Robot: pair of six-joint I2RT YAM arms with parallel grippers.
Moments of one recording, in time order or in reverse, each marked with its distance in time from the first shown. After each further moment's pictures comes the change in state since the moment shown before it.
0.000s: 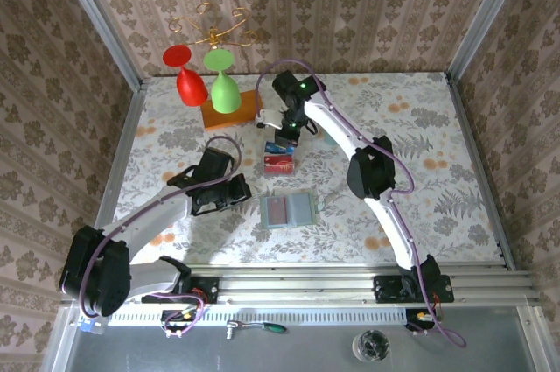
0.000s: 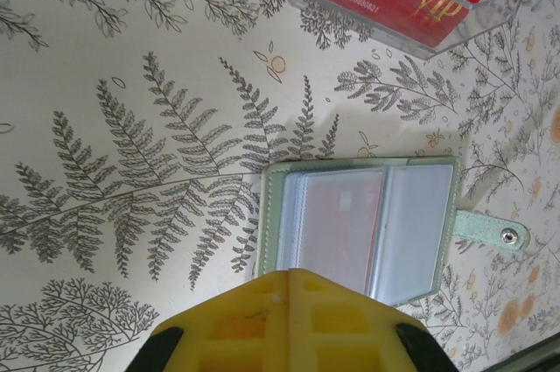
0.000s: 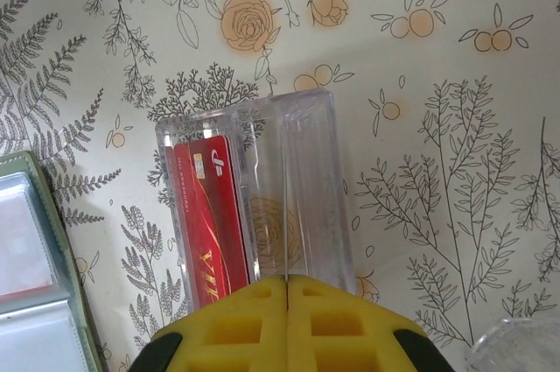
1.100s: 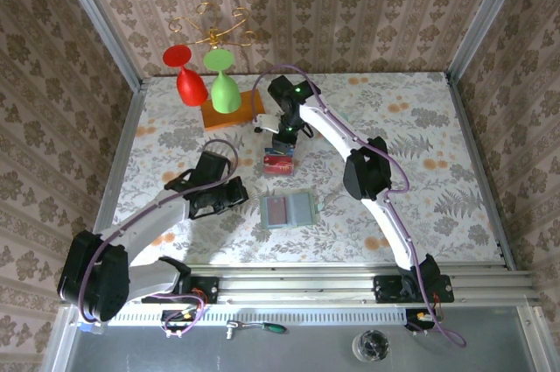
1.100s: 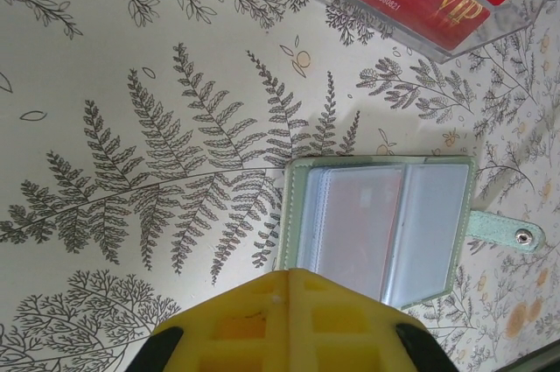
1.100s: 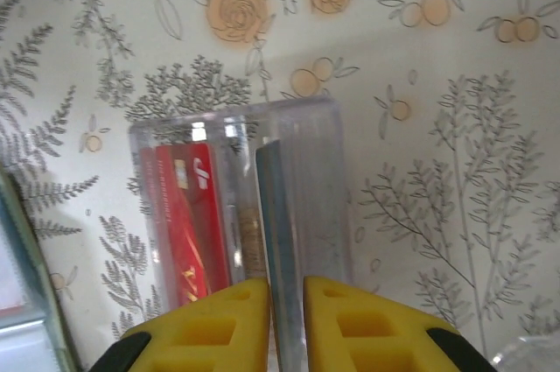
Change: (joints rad) left arm 0.017 -0.036 -0.049 0.010 0.003 0.002; right arm 0.018 0.026 0.003 0.022 0.064 0.016
